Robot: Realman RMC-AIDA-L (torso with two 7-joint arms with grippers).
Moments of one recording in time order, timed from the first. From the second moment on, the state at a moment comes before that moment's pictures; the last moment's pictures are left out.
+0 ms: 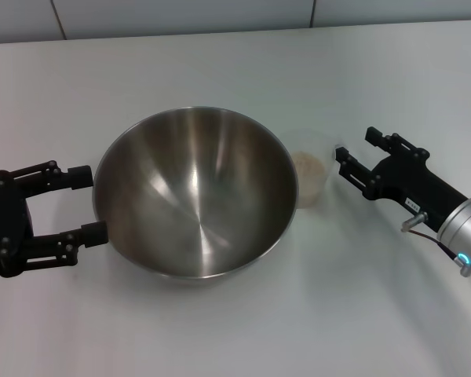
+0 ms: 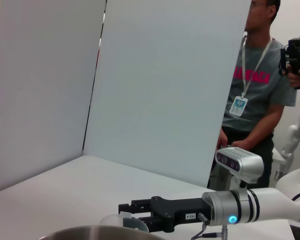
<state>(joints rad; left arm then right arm) -0.29 -2.01 0.78 0.89 1.76 1.91 -1.39 0.44 2.09 0.47 0.06 -2.39 -1.17 0.44</state>
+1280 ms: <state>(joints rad) -0.29 -2.01 0.76 0.89 1.75 1.91 -1.38 0.47 2.08 0.48 0.08 -2.39 -1.11 0.39</state>
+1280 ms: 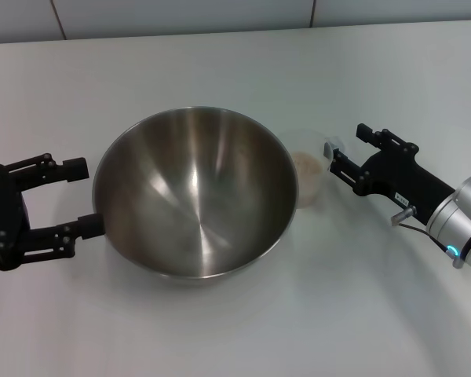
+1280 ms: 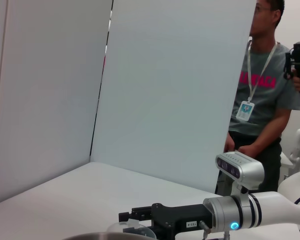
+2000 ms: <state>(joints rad) -0.29 -2.01 0.76 0.88 1.76 1.90 -1.37 0.47 2.09 0.48 0.08 -2.38 -1.11 0.37</state>
